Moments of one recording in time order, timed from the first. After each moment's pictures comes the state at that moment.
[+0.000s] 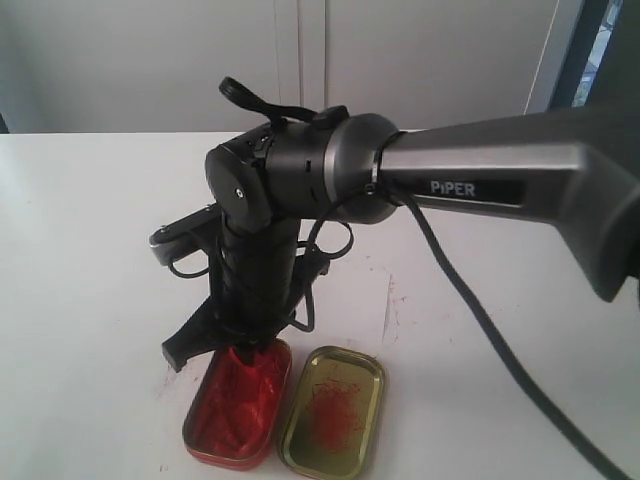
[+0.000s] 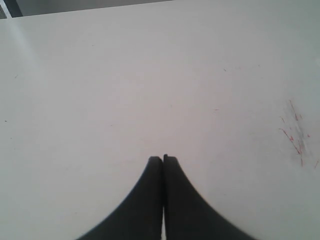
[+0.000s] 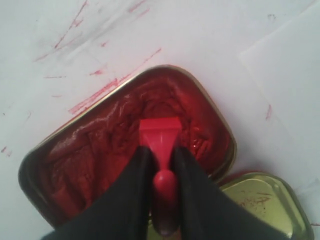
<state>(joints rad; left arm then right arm) -0.07 0.00 0.02 -0.10 0.40 0.15 0.87 2.06 -1.56 0.06 0.95 0.09</state>
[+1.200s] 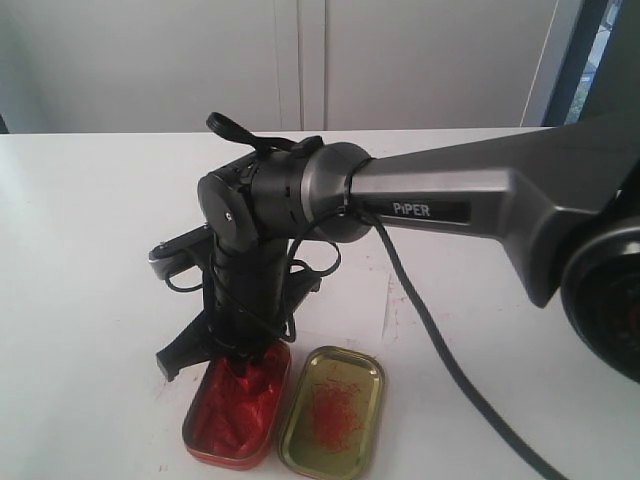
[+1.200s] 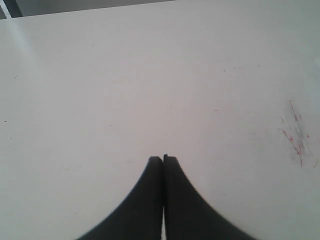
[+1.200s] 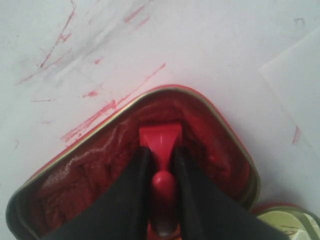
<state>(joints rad) -0.07 0.00 0.02 -0.10 0.40 0.15 0.88 2.17 -1.58 0.06 0.92 0.12</state>
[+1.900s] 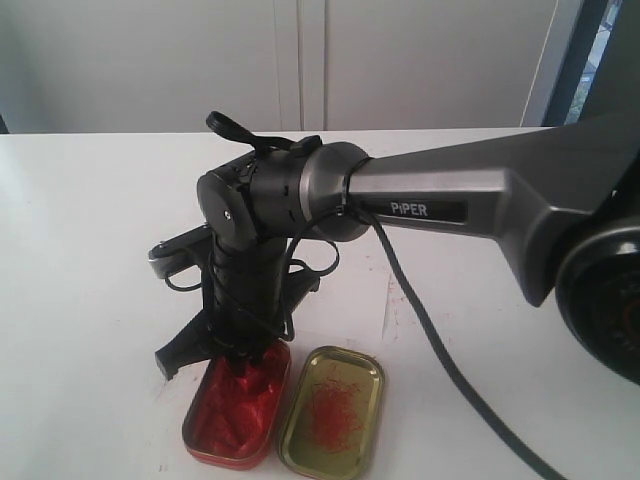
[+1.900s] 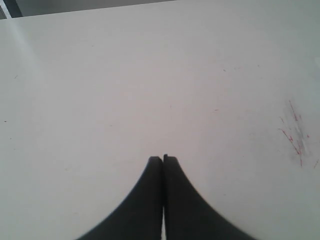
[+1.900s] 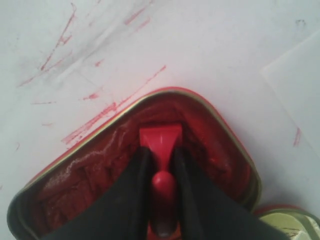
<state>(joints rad) -0.07 0.00 0.02 -0.10 0.40 0.15 0.88 2.19 -1.59 0.06 0.93 0.12</state>
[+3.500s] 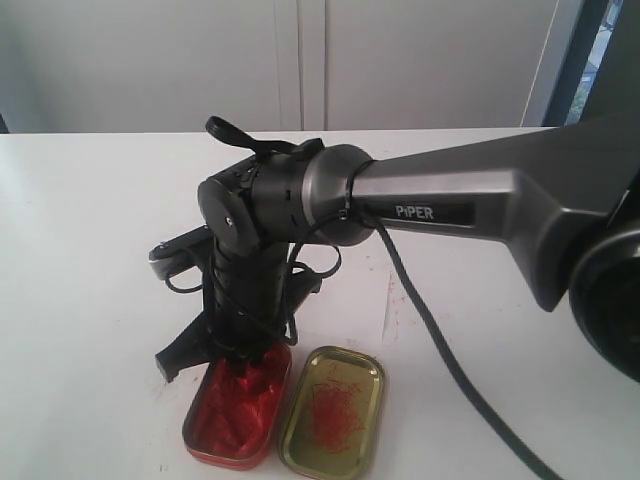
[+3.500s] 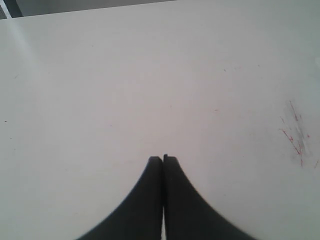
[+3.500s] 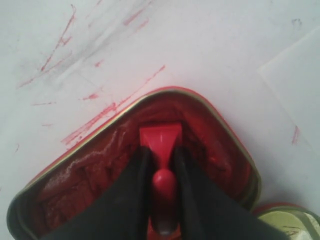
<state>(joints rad) -0.07 0.00 0.02 -0.10 0.40 0.15 0.88 2.13 -1.57 0.05 0.89 0.14</state>
